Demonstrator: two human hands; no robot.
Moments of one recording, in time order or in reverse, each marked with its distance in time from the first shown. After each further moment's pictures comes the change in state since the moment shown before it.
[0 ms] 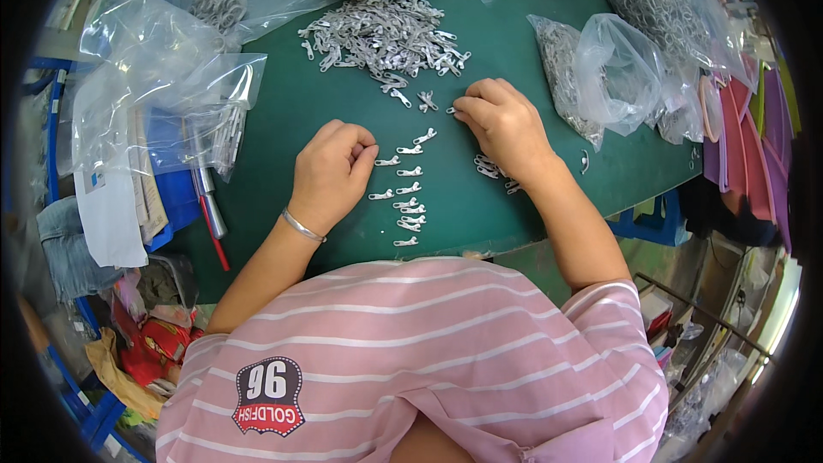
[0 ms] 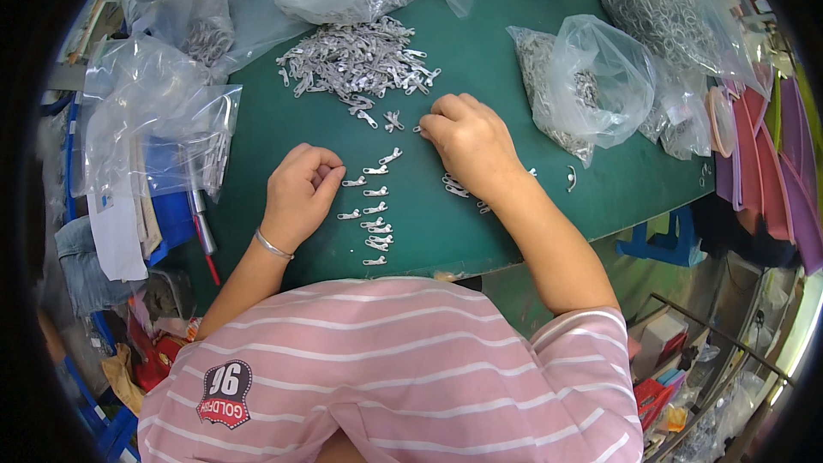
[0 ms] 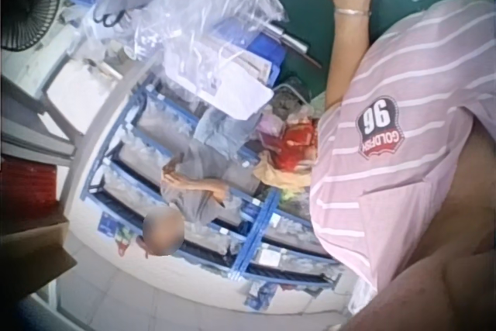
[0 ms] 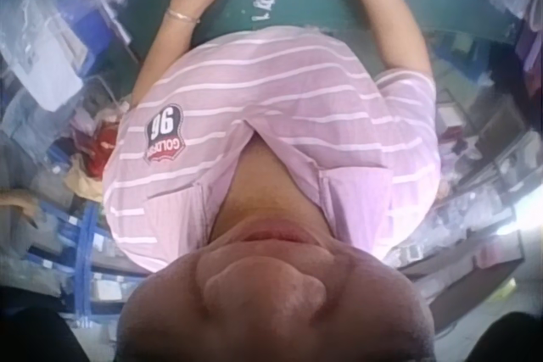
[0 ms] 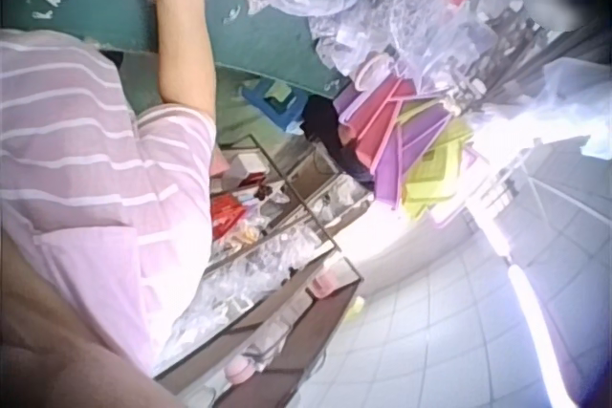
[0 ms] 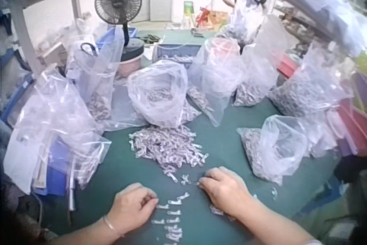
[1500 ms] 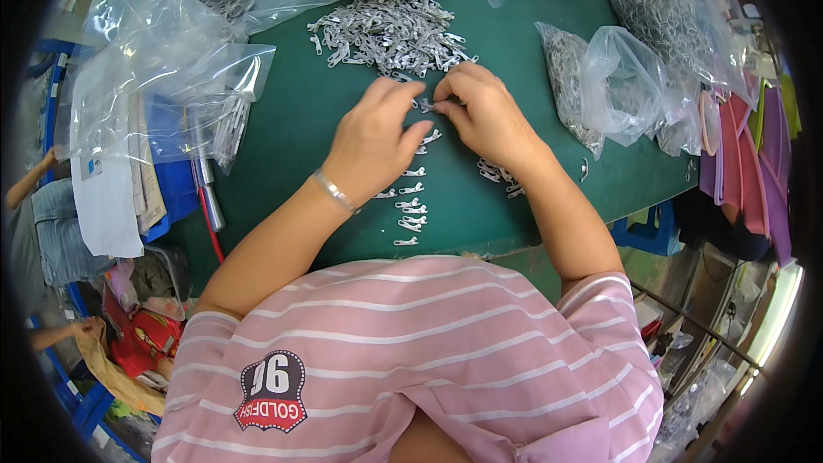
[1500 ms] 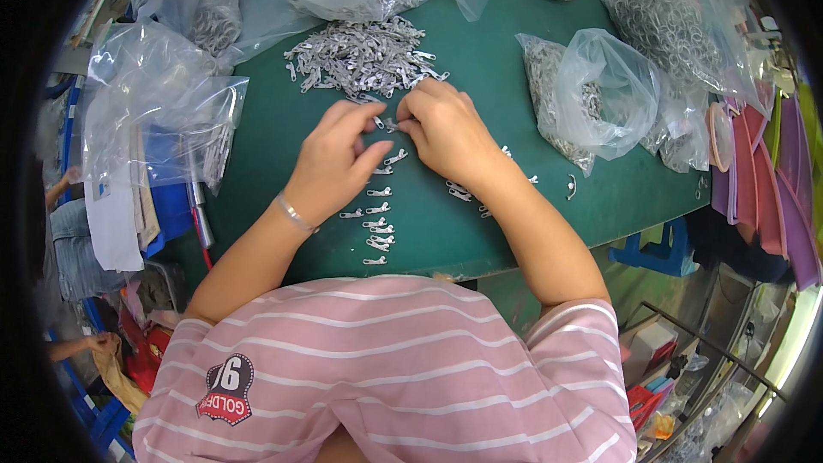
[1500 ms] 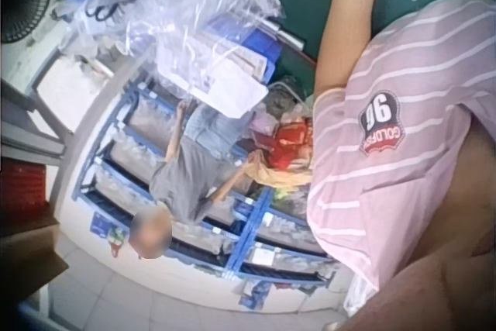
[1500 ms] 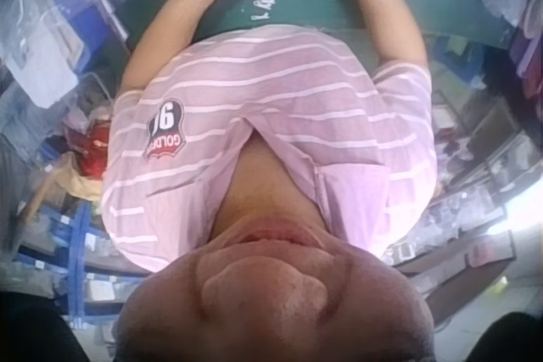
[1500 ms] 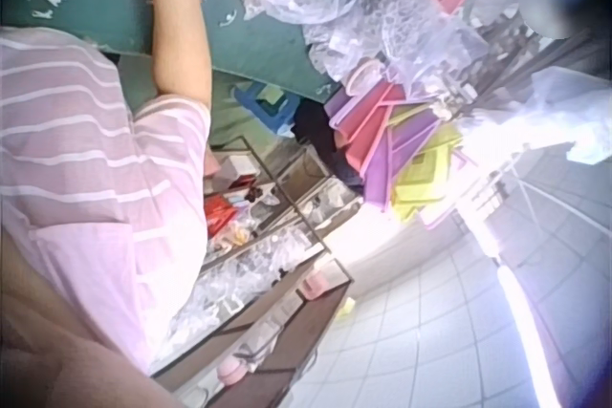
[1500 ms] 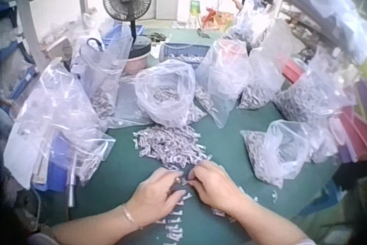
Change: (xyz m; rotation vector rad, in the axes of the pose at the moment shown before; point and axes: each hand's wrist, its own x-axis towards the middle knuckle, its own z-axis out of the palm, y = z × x) left_hand 0.038 0.024 0.022 -0.102 0.079 0.162; right_hand 0.034 -0.009 0.013 0.251 -0.152 0.142
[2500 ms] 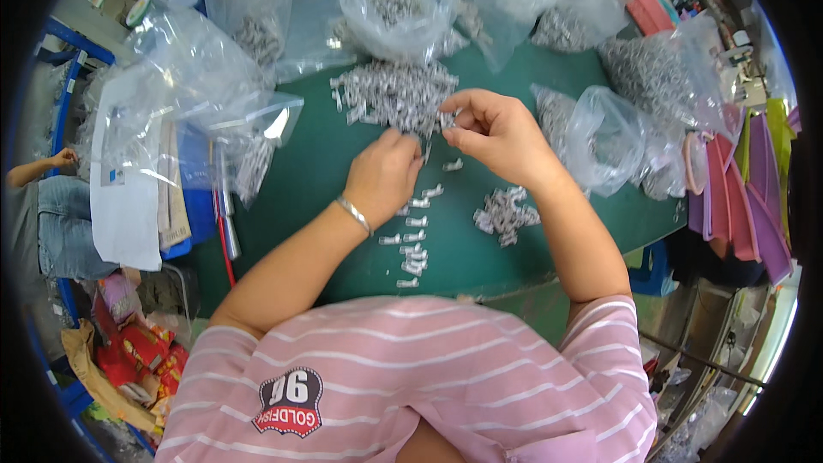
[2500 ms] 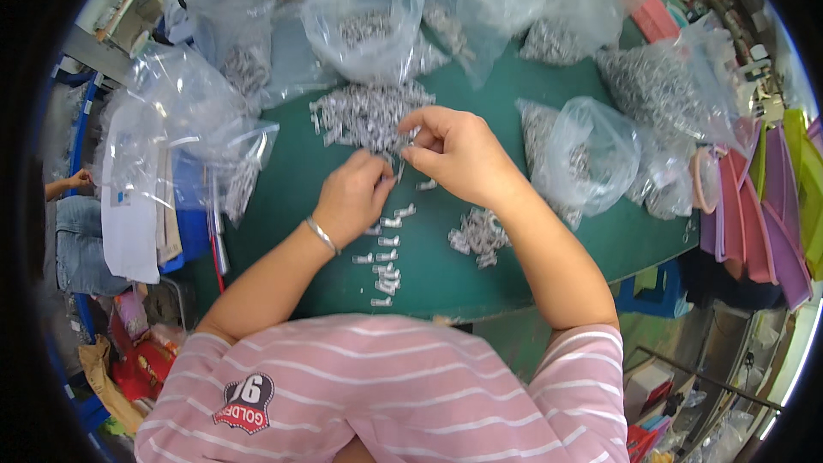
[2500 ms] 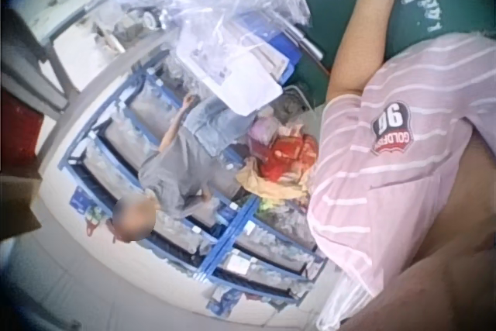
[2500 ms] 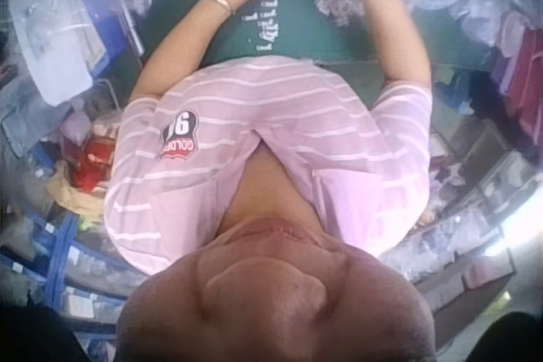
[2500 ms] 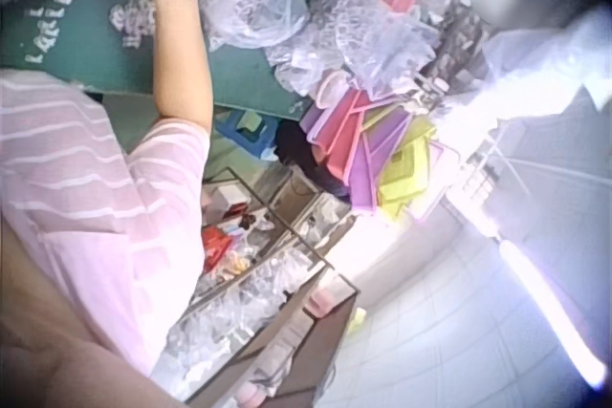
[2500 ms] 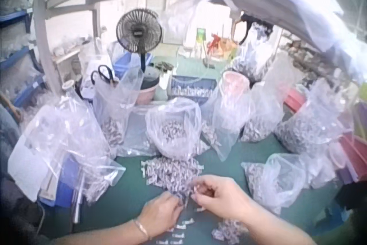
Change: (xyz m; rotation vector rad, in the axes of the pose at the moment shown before) left_hand 0.010 -0.024 0.009 0.211 -0.049 0.013; right_hand 0.037 -0.024 -0.049 0.481 -0.097 0.326
